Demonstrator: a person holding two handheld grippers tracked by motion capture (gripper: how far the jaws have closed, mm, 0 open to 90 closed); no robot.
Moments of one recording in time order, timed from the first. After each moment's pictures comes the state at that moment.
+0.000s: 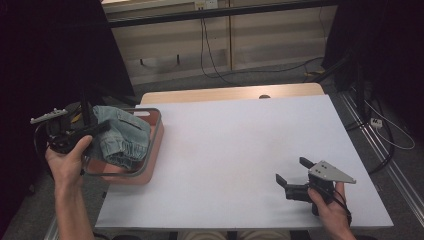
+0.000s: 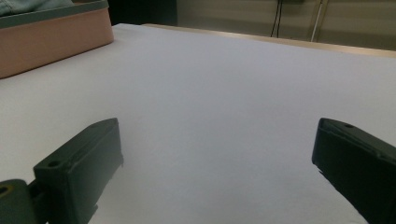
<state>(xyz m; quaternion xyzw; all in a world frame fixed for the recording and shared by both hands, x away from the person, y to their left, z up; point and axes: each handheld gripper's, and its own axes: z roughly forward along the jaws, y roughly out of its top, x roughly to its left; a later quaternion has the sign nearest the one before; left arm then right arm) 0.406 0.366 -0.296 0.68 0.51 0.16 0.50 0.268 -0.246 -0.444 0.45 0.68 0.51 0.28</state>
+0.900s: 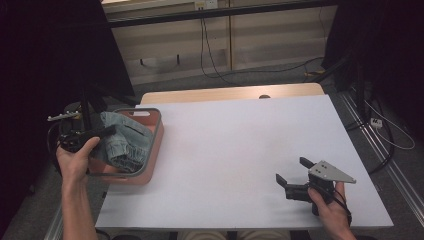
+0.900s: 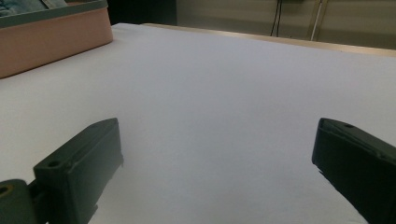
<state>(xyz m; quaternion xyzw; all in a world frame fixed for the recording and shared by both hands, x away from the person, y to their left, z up) 0.431 0.371 -0.327 0.70 0.54 0.14 0.45 0.268 -0.247 -0.445 0.45 0.68 0.51 0.28</state>
